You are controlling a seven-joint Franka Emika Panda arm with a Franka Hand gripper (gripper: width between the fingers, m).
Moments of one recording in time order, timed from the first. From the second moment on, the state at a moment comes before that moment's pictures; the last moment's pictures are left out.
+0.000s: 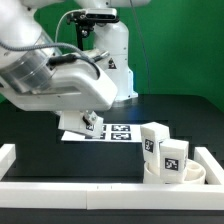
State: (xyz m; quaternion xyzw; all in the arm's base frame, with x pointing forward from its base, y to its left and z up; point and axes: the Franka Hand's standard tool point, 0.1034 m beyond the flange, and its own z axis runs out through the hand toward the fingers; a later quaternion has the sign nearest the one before) arm 0.556 -0.064 0.108 -0.92 0.28 0.21 0.17
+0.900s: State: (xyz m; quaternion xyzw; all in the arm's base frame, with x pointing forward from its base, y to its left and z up) arm 0.600 0.041 0.176 -0.95 0.25 -0.15 0.10
